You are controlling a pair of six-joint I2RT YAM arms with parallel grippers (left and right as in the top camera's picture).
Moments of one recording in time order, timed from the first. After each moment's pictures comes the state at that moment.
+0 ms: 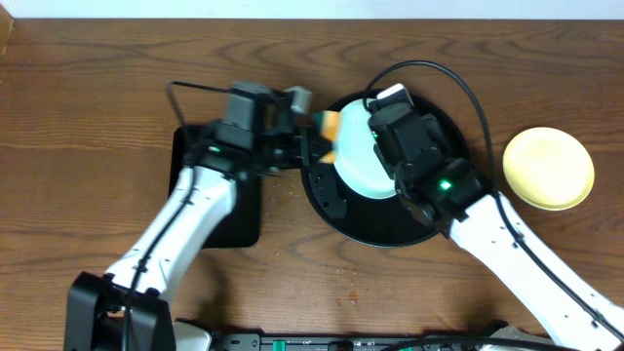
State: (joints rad) left arm -0.35 1.52 1.07 -0.32 0.70 -0.52; right arm 0.62 1.40 1.18 -0.61 0.56 -0.05
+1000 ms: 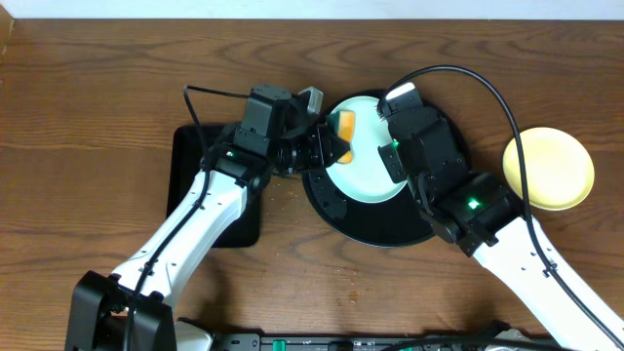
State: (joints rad) left arm -0.41 1.52 1.07 -0.29 0.65 -0.68; right arm 0.62 1.29 1.18 -0.60 0.44 -0.03
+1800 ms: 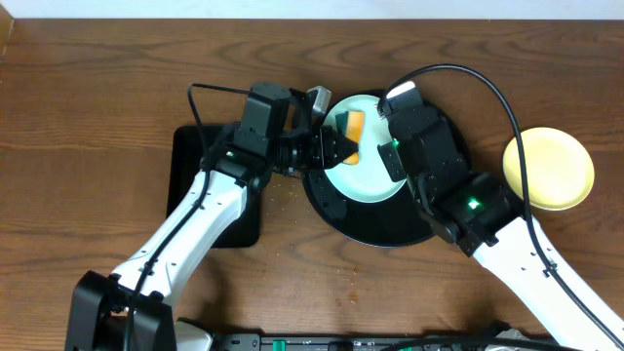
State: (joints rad) left arm -0.40 1.52 1.07 -0.24 0.75 -0.65; right arm 0.62 1.29 1.18 -0.59 0.44 -0.02
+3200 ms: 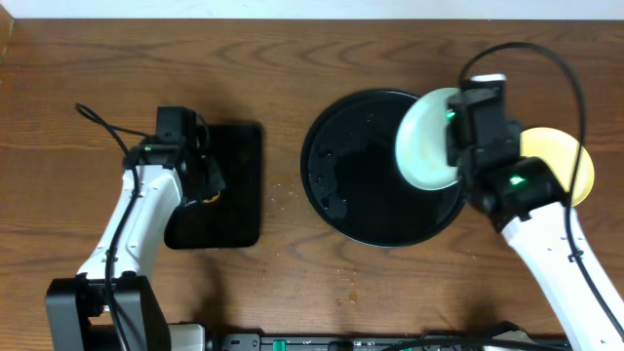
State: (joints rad) left arm 0.02 1.52 1.00 -0.81 0.00 -0.37; right arm 0.33 1.29 1.18 -0.74 0.57 0.15
